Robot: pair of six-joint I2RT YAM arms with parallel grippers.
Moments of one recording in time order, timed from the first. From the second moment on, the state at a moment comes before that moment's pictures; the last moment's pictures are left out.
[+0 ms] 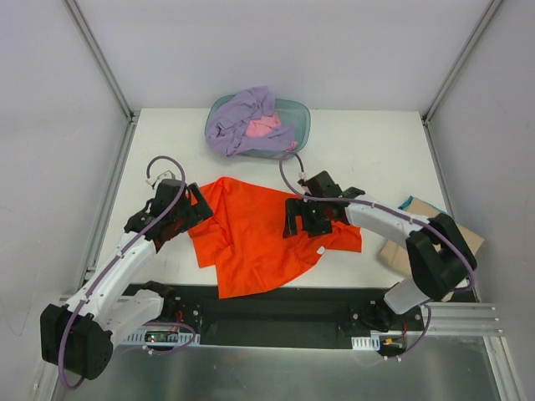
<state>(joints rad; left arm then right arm) -0.32 0.93 0.69 -0.61 -0.14 -0.76 0.66 1.51 0.94 -0.50 -0.25 0.50</state>
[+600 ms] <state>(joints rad) -0.22 1.24 0.67 -0.53 -0.04 -0.79 0.50 1.68 0.97 -0.44 -0.33 0.56</state>
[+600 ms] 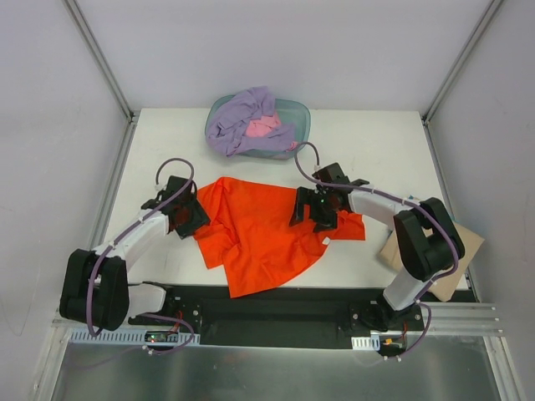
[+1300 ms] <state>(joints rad) -0.22 1.36 0.66 -0.45 0.09 -0.77 0.43 1.68 0.97 -0.45 -0.33 0.53</state>
